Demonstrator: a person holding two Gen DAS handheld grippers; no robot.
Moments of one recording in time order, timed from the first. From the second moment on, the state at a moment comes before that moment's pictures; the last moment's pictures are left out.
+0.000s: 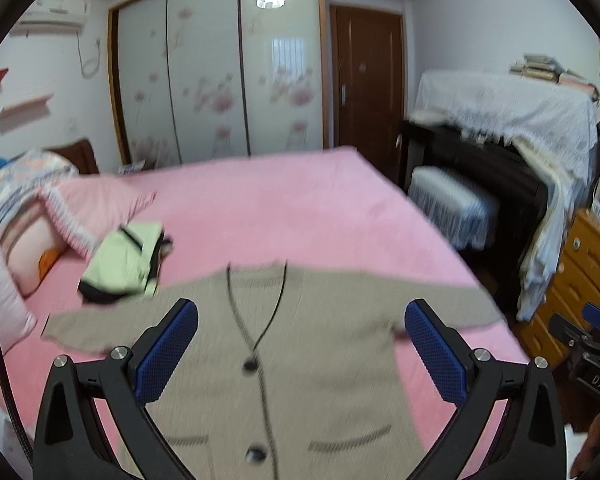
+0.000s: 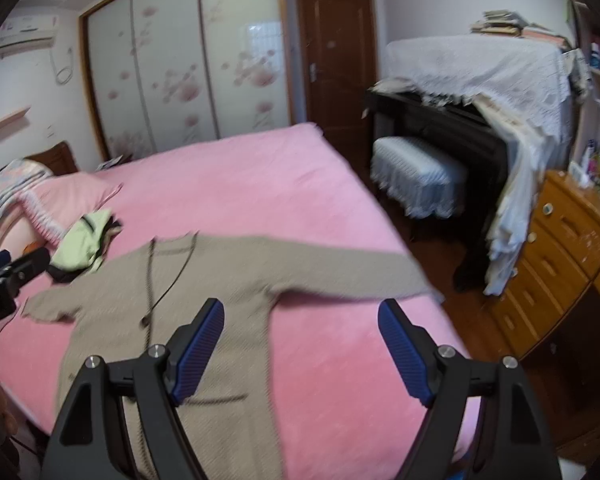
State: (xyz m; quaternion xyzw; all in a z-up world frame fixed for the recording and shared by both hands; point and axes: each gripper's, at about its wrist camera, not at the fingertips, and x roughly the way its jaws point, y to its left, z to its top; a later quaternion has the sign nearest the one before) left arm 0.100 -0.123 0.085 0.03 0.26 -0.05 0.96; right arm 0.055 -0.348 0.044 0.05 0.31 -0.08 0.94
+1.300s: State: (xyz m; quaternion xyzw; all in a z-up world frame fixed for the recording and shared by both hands) left arm 0.329 -0.391 -0.154 0.06 0.48 -0.15 0.86; right arm 0.227 -0.593 -0.200 0.40 0.47 -0.12 0.78
